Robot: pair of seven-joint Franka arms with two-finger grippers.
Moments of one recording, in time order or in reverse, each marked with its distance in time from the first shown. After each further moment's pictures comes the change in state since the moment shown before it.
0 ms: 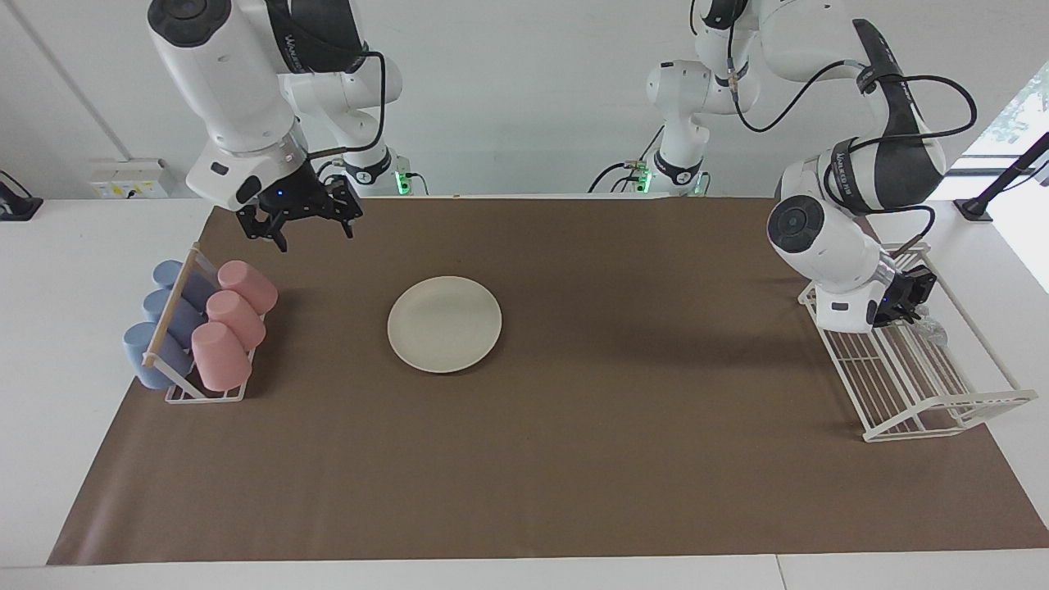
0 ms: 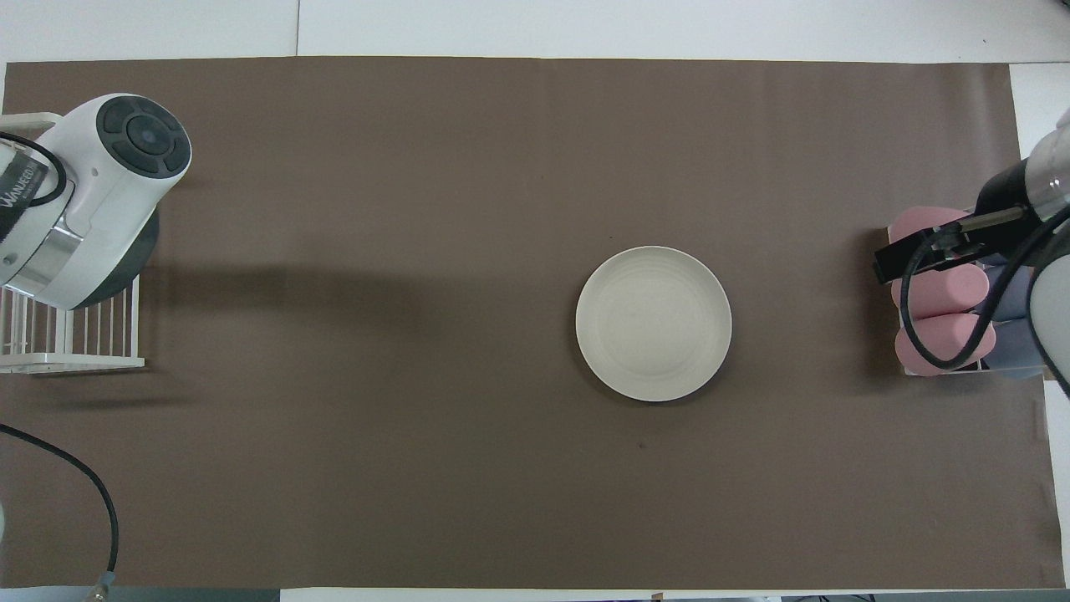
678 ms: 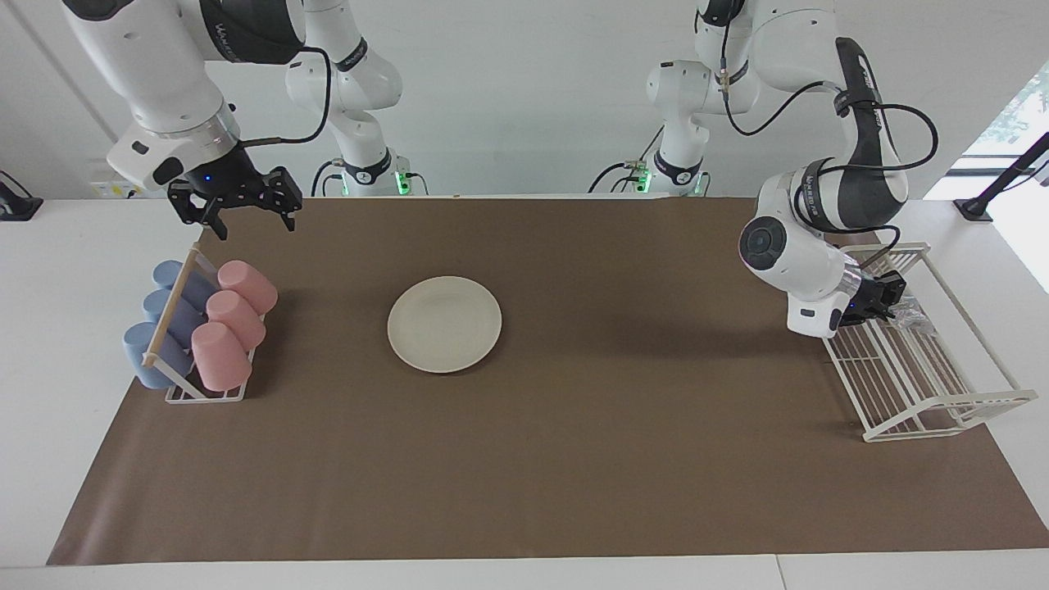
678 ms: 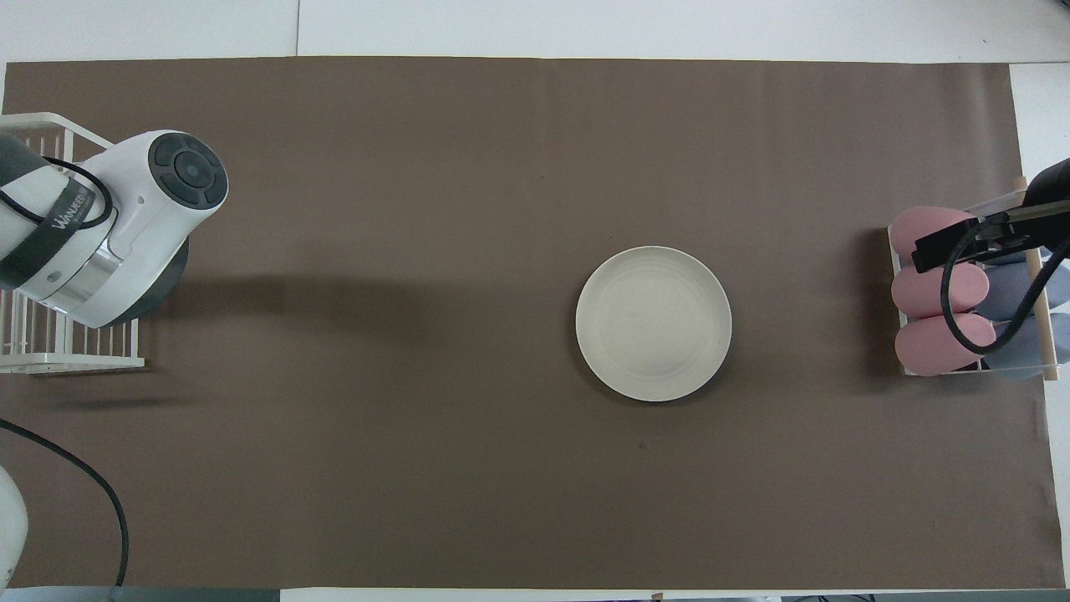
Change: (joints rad) left arm -0.015 -0.010 -0.011 -0.077 0.054 -0.007 0.003; right arm -0.101 -0.001 0.064 -0.011 -0.027 0.048 0.006
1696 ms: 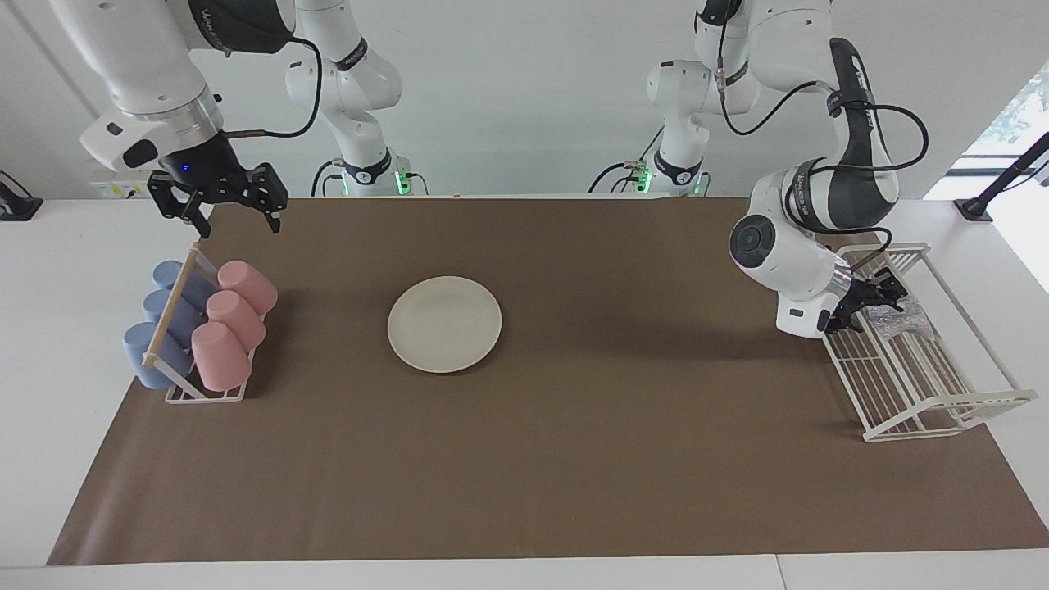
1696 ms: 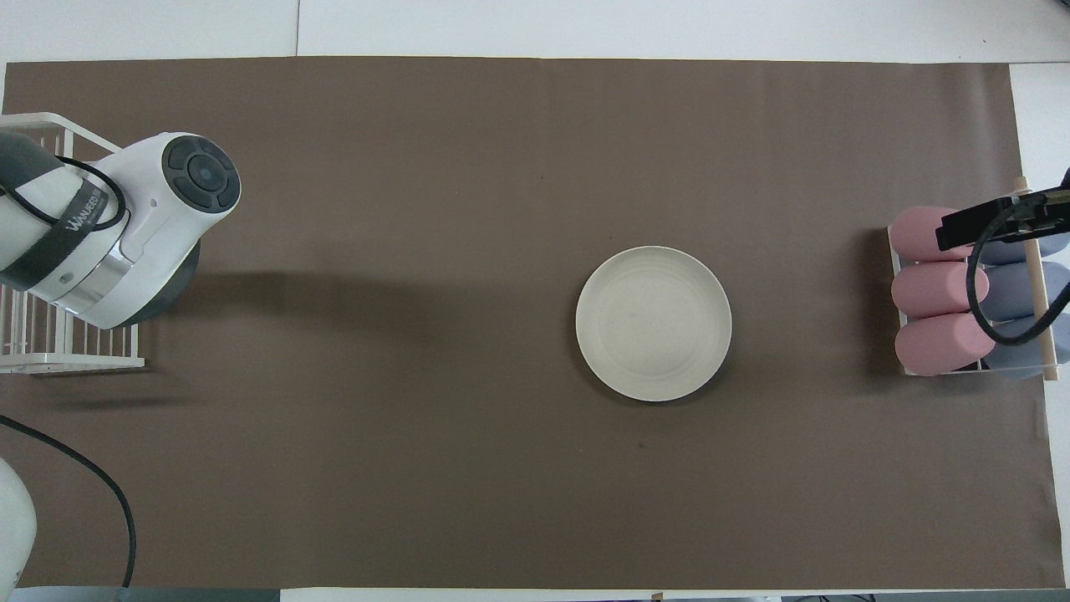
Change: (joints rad) left arm -0.010 -0.001 -0.004 -0.001 -0.005 0.012 0.022; right arm -0.013 -0.015 -0.012 0.010 0.000 0.048 0.035
